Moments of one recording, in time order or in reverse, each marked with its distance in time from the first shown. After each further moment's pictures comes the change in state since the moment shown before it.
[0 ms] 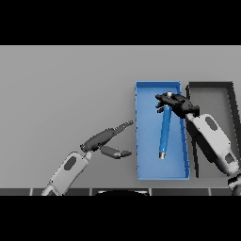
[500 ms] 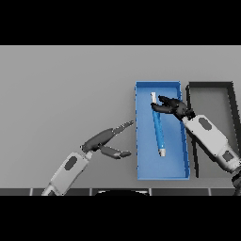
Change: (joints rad) left arm 0.005 -0.005 0.002 0.016 0.000 0.001 -0.030; right arm -0.077 -0.050 0.233 0.045 0.140 0.101 -0.069
